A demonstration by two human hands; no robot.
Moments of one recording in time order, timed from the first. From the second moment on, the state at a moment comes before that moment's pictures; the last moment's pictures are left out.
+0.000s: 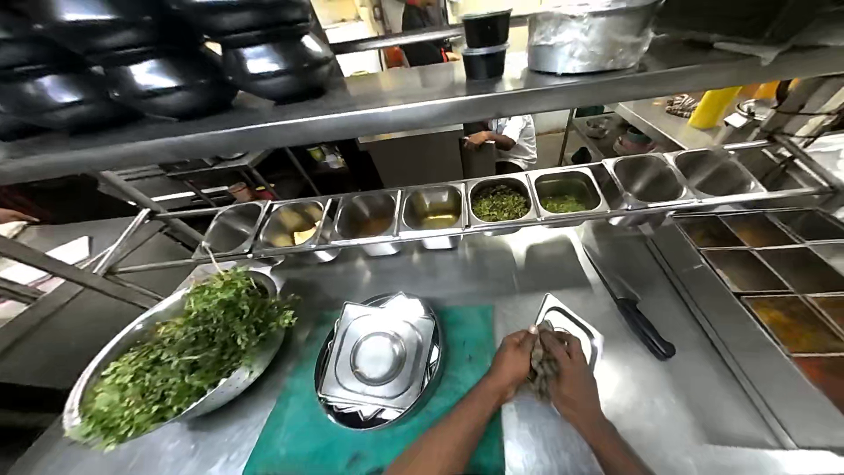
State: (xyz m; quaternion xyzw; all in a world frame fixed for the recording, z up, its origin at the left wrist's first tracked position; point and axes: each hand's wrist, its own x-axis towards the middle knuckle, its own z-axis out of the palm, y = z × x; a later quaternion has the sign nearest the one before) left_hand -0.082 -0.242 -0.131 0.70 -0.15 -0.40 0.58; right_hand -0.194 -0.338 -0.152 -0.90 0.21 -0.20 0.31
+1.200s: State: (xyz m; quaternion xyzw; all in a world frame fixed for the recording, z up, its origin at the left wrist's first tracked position) left_hand -0.076 -0.191 -0.037 0.49 -0.19 -0.39 0.75; right_hand -0.169 -0.354 -0.045 -0.90 0.11 -0.34 0.26
